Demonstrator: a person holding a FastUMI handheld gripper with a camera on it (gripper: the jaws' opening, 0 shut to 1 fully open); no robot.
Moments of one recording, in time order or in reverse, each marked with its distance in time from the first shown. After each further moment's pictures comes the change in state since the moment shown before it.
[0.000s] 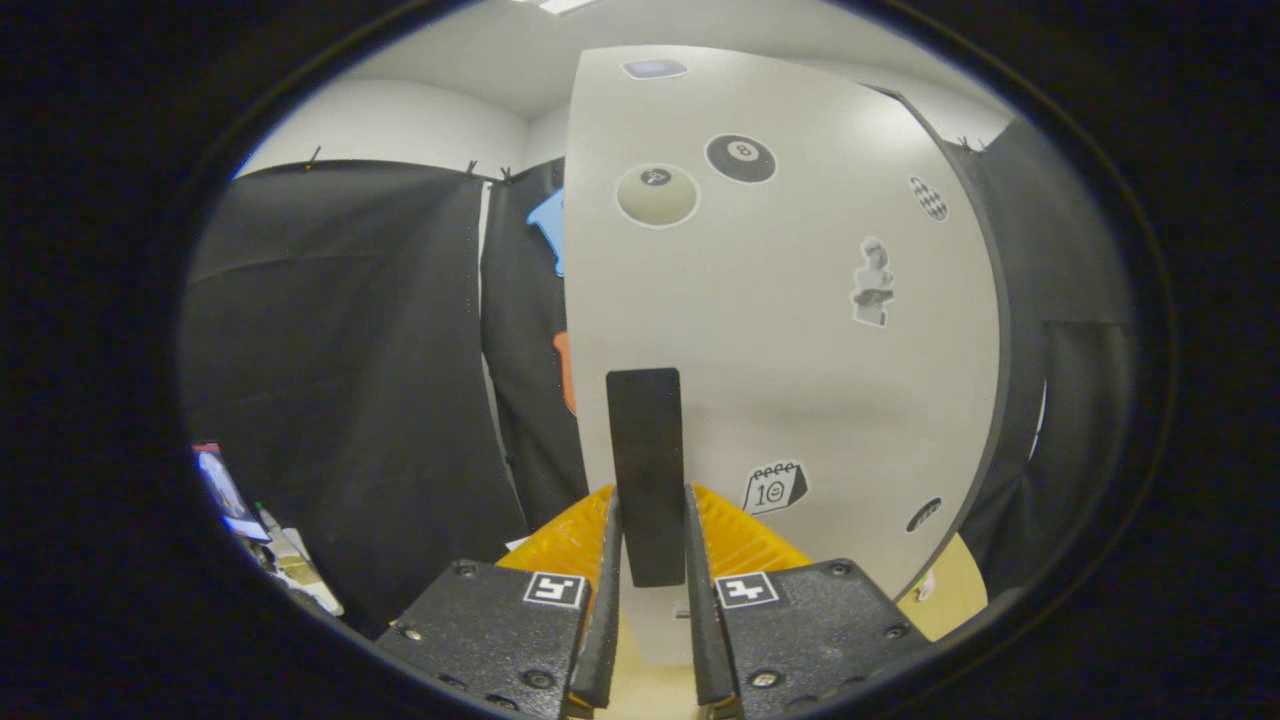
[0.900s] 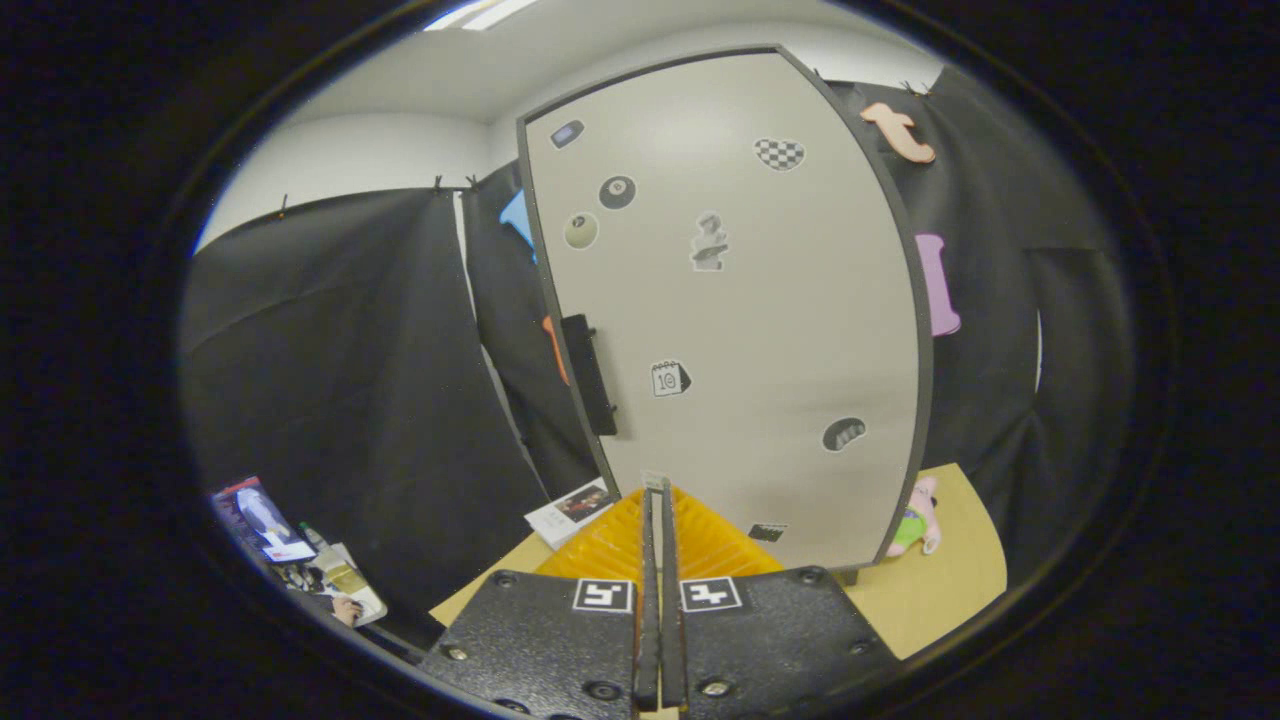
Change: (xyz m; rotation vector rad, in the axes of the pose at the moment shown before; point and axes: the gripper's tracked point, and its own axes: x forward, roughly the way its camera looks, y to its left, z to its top) arm -0.040 -0.055 -0.030 0.150 0.098 0.069
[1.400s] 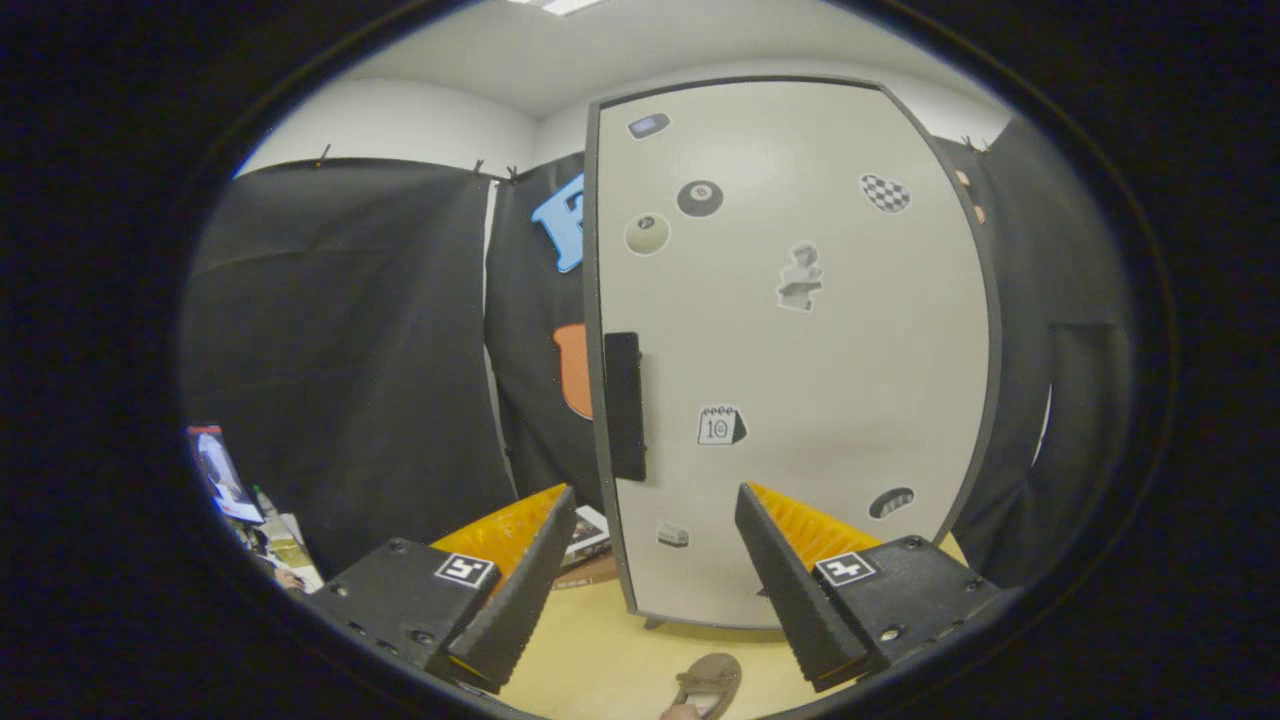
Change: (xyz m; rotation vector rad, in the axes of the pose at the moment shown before) arm 0.076 0.030 0.033 -0.191 -0.138 -0.051
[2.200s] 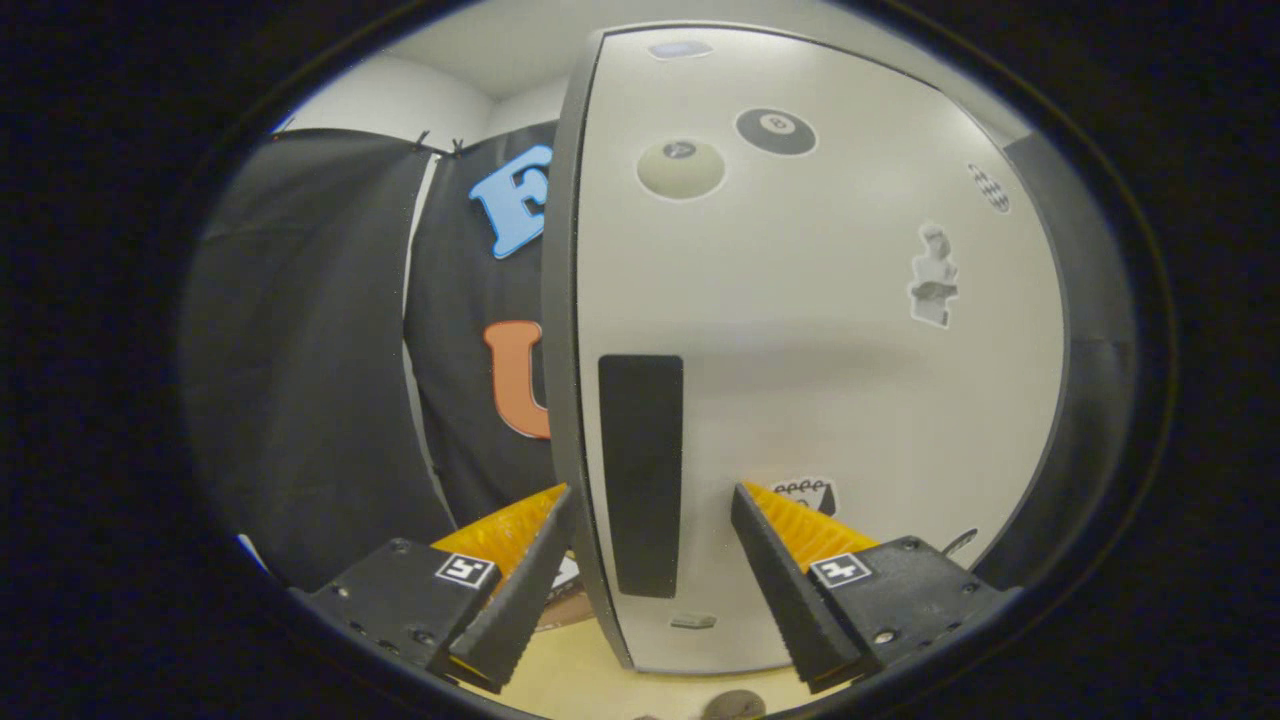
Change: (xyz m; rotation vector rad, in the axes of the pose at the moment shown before) arm 0.126 0.002 0.014 0.002 0.025 -0.262
